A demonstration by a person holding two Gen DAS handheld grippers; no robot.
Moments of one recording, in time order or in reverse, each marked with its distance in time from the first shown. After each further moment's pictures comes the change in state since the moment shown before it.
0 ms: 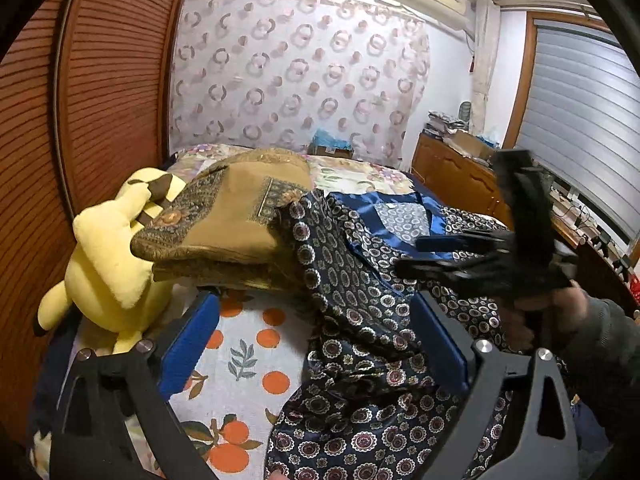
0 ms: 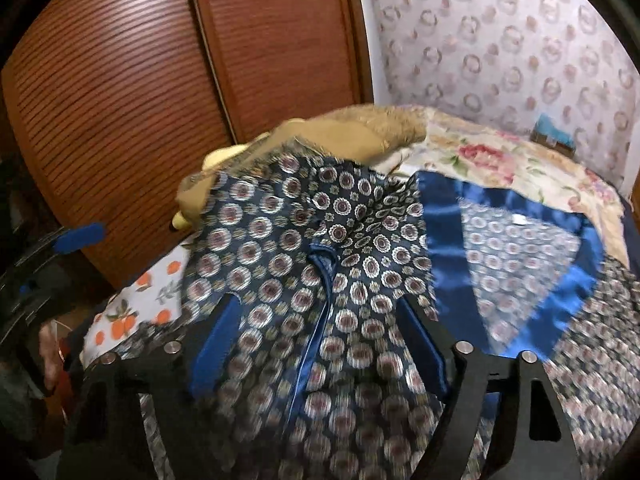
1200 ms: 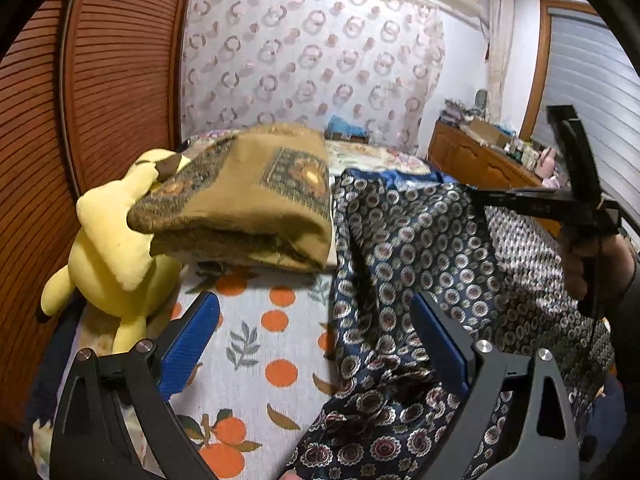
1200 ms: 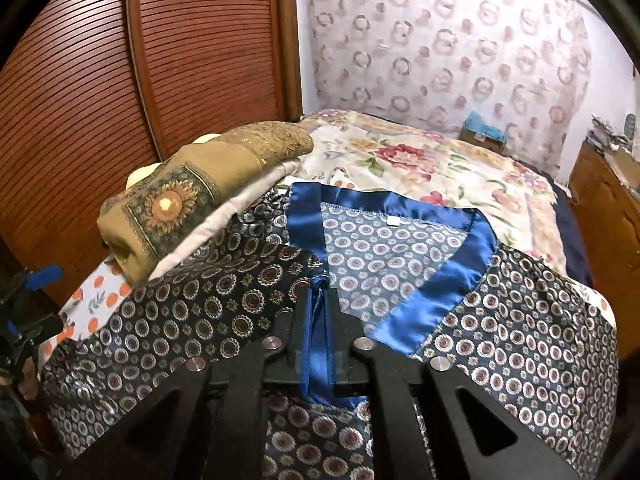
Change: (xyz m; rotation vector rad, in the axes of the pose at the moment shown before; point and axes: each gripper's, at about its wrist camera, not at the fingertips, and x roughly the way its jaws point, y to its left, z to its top) left arm 0.029 -0.004 -0.018 0.001 0.047 0.067; right arm -0.012 -0.041 0.006 0.060 -0.033 -0.273
